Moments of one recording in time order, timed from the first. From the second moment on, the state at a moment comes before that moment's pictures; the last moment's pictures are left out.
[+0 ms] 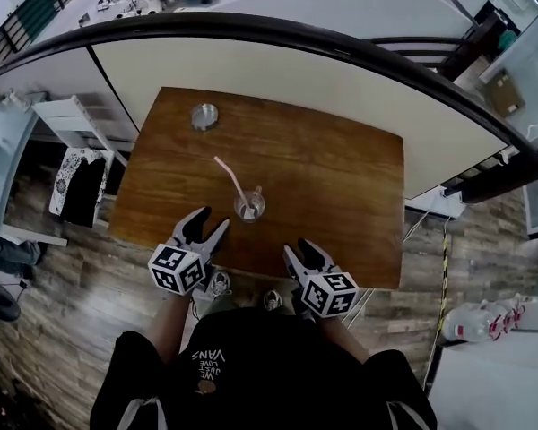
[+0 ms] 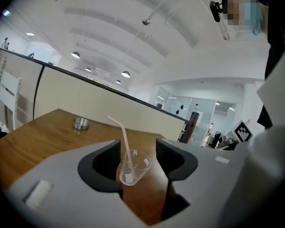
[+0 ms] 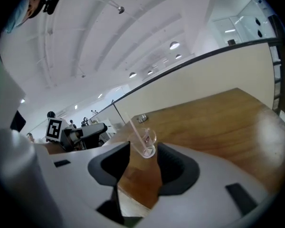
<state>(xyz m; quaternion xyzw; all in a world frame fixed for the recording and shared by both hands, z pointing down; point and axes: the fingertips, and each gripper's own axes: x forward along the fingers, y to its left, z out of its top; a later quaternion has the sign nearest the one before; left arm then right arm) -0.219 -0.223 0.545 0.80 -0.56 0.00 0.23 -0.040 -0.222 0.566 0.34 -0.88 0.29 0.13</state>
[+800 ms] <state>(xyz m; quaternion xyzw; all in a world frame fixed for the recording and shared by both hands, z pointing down) -0.204 -0.308 0.578 0.88 -0.40 0.04 0.26 -0.046 -0.228 0.570 0.49 -0.81 0.31 0.08</state>
